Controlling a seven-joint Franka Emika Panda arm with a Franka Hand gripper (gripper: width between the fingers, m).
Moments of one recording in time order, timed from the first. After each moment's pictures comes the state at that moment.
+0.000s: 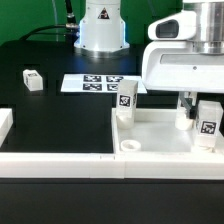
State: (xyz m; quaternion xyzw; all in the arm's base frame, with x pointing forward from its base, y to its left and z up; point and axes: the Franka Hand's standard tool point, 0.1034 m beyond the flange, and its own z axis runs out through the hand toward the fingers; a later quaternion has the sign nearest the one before) arm 0.677 0.107 0.078 -0.96 0.26 -0.05 0.06
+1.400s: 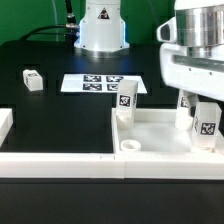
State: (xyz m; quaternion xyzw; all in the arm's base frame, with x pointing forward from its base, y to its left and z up) arm 0.677 0.108 0.071 -0.86 0.50 -0.03 0.11
